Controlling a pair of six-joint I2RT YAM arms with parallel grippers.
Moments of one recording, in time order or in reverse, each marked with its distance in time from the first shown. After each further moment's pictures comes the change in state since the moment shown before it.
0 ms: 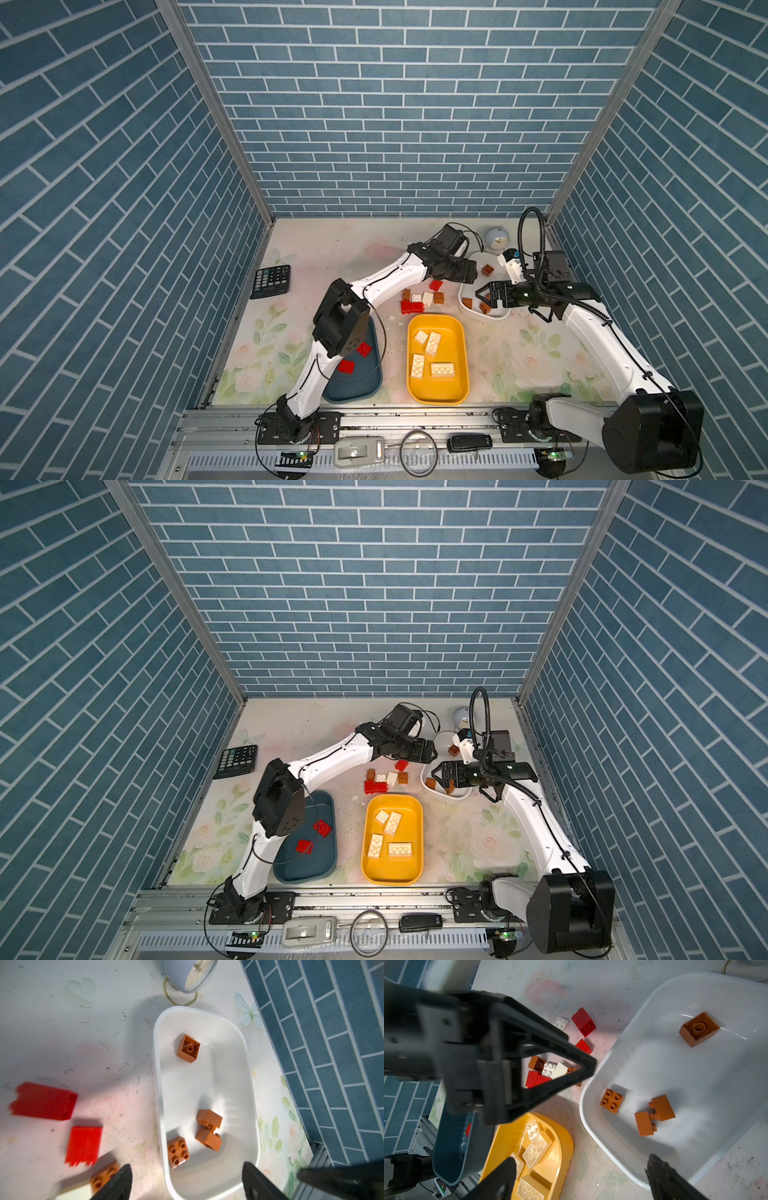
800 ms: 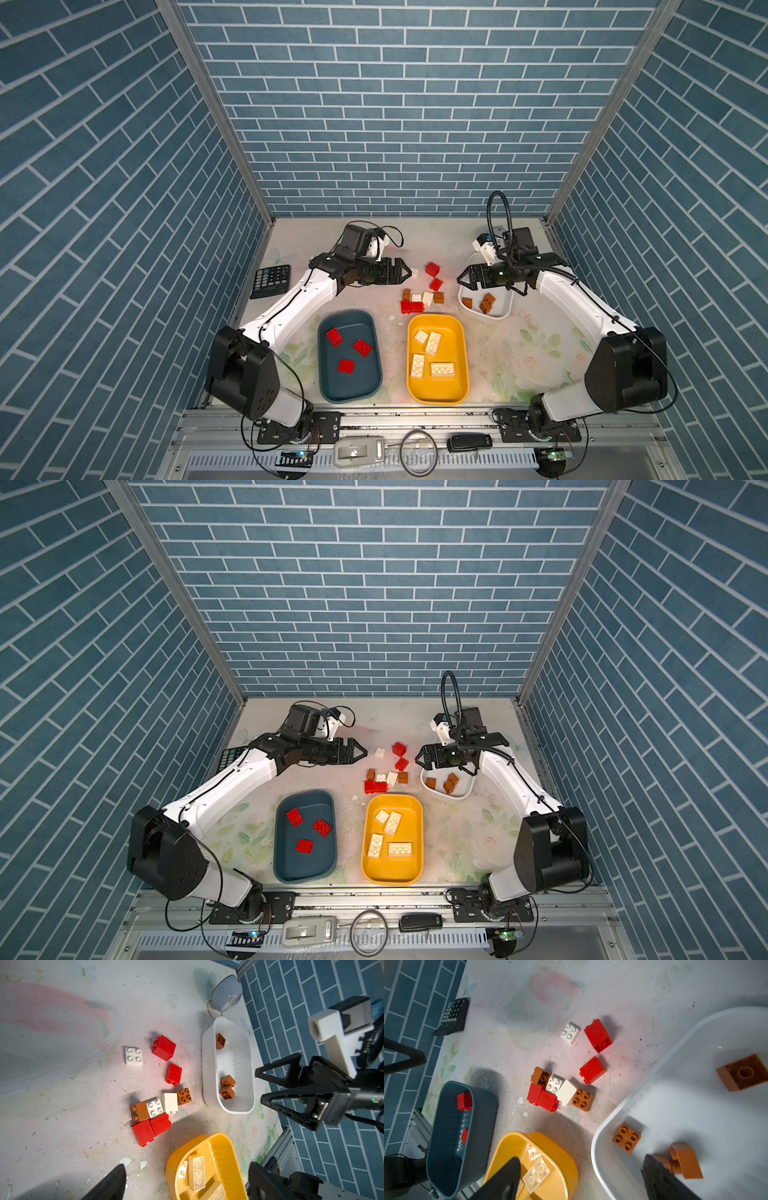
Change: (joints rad) left arm 0.352 -0.649 -0.677 0.068 0.264 0.082; right arm 0.161 0.337 0.275 0.011 0.075 0.008
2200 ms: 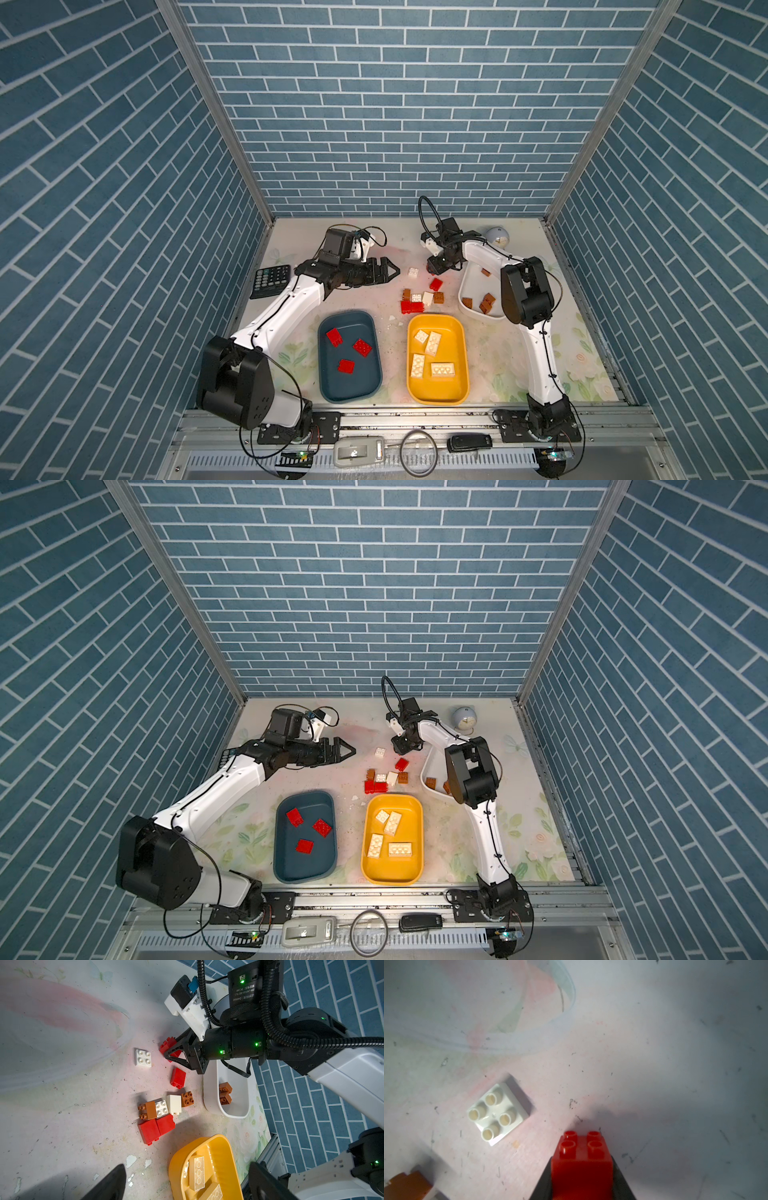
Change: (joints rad) left arm 0.104 -0.055 -0.103 0.074 0.090 -0.024; right arm 0.179 0.798 0.645 -0.002 0.274 -0.267
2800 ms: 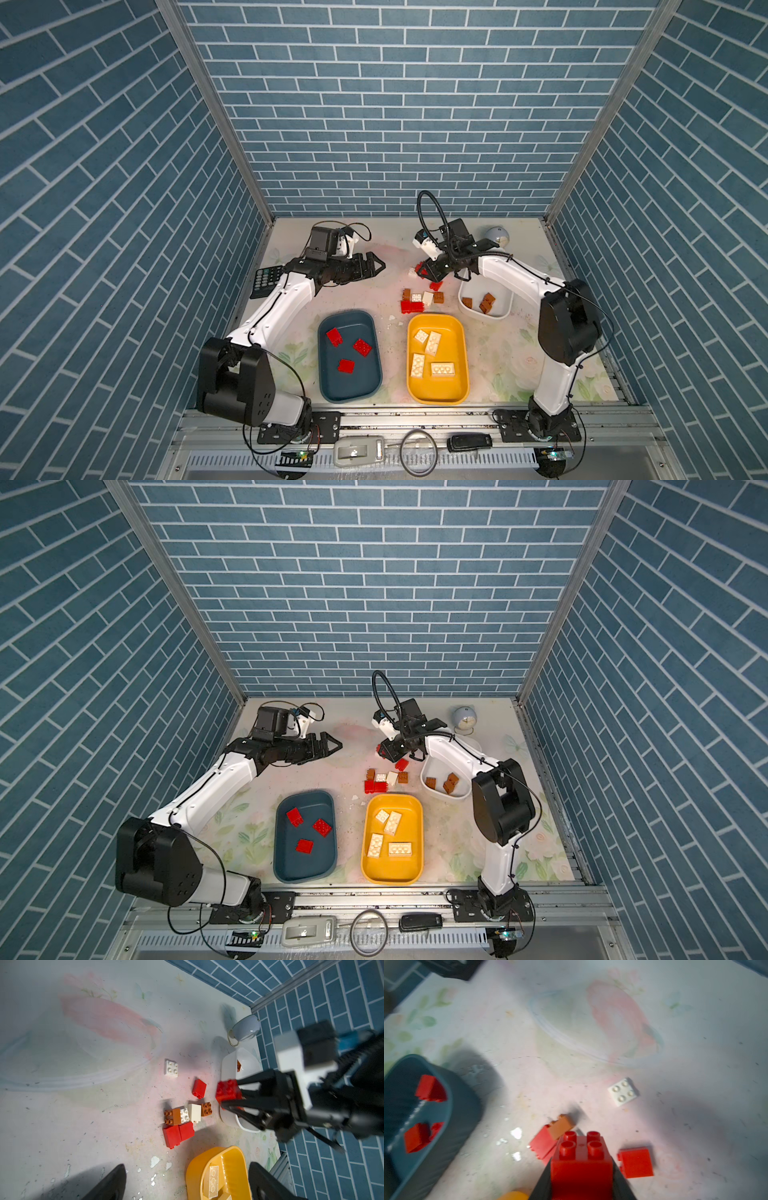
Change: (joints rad) left arm 0.124 0.010 -0.001 -0.026 -0.018 0.018; right arm 0.143 -0.498 -0.413 0.162 -0.183 0.058
